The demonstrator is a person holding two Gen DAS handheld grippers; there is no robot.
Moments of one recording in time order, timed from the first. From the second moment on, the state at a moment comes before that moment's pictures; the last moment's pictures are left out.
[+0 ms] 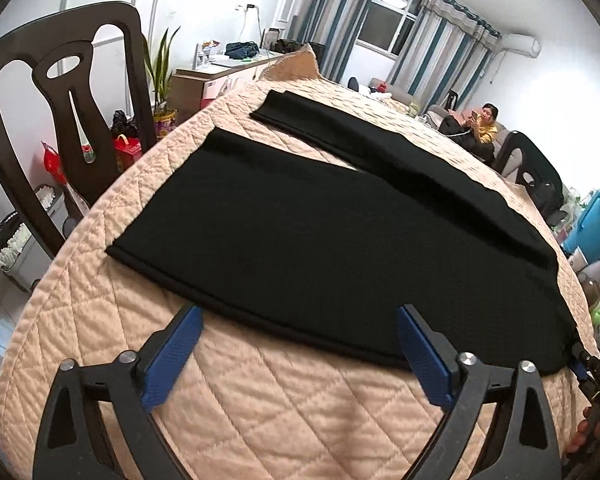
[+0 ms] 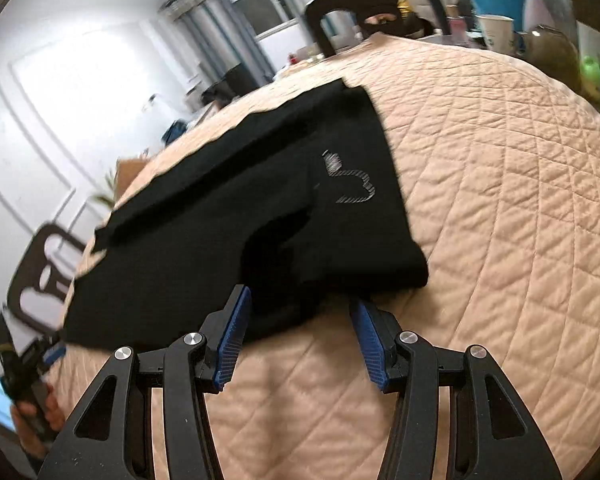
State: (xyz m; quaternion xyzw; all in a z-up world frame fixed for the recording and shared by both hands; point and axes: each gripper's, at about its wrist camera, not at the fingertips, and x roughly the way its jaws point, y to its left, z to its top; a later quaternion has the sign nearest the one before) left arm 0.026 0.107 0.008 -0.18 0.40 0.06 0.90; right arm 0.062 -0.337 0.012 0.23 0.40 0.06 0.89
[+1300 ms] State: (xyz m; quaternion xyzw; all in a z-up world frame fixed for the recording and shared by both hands) left arm -0.069 0.135 0.016 -0.21 0.38 0.04 0.90; right arm -0.069 -0.409 0.012 0.35 0.36 0.04 0.86
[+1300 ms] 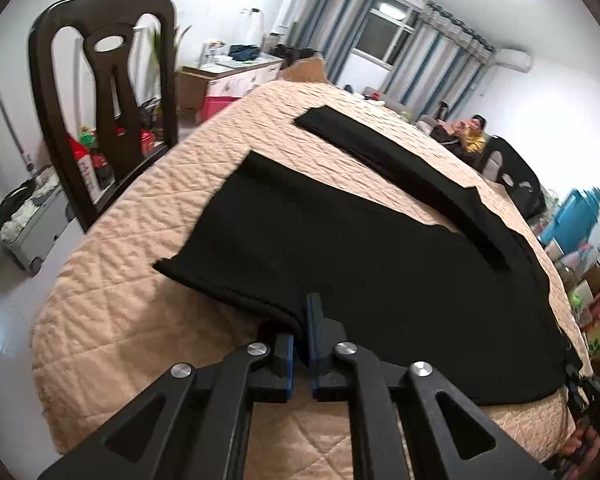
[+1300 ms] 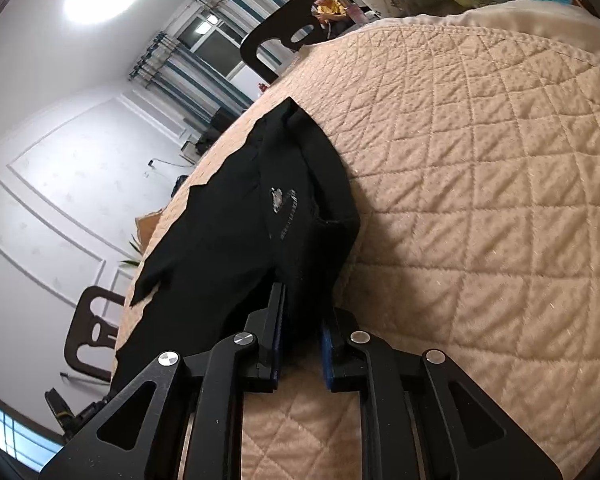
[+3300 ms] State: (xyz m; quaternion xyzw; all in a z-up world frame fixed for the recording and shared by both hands) left arm 0.152 0.034 0.063 -0.02 0.41 -0.07 0.91; right arm 0.147 -0.299 0.069 0.00 0.43 0.13 0.89
